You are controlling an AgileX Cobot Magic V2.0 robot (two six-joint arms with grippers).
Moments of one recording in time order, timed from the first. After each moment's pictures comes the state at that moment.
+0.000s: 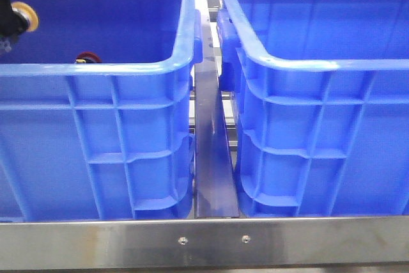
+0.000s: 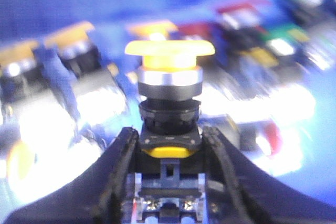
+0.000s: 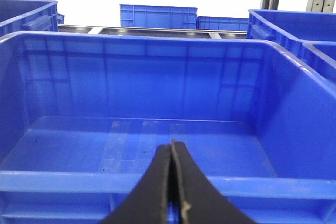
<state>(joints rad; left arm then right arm) -0.06 1.59 -1.40 -0.20 1.03 0.20 -0.04 -0.01 0.03 -0.05 -0.07 0.04</state>
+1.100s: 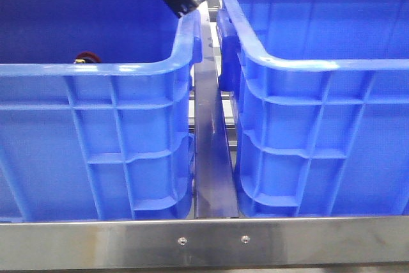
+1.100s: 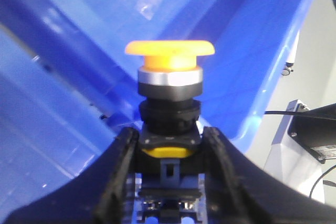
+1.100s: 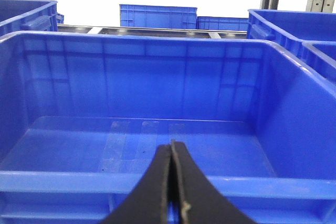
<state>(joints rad) -0.49 1.53 -1.38 -0.72 1.02 0.53 -0.04 -0.01 0.03 -0.05 -0.07 0.04</state>
